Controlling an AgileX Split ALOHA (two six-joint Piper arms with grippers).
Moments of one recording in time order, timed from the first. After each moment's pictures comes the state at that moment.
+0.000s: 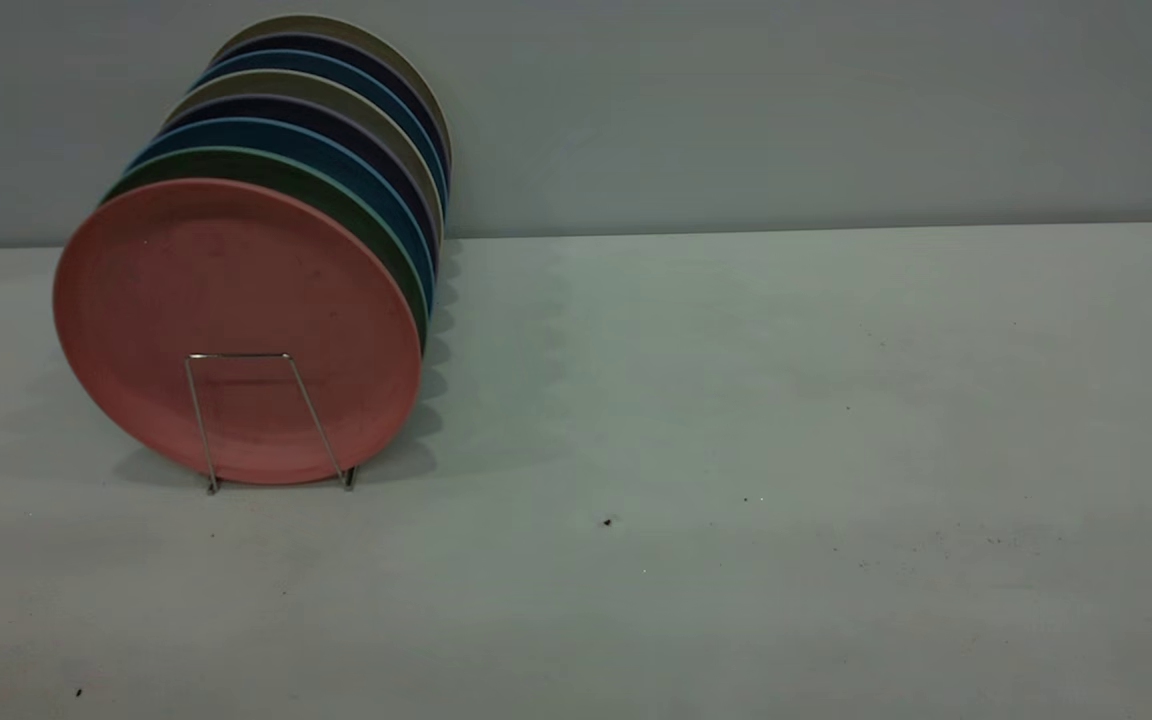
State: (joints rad) left arm 0.06 0.30 -0.49 -0.09 1.12 0.14; right arm 0.05 0.14 -0.51 0.05 1.20 -0.18
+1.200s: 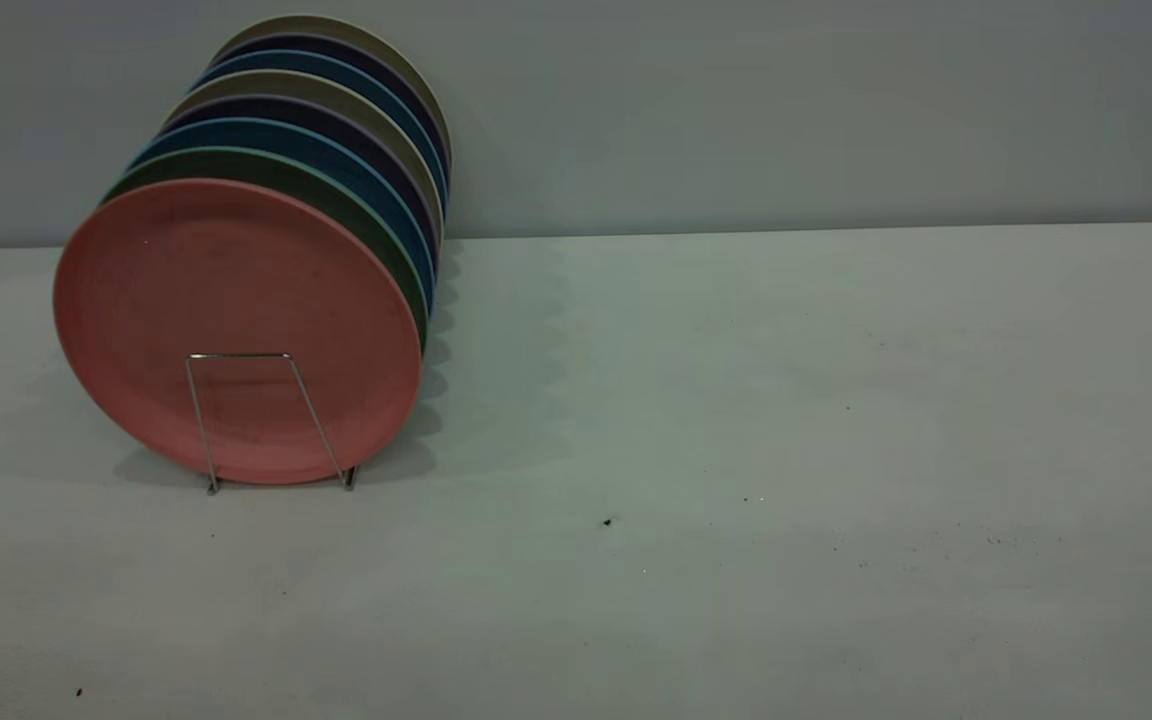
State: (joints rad) left arm -0.05 0.11 -0.49 -0.07 1.13 0.09; right arm 0.09 0.11 -0.48 0.06 1.14 -0.16
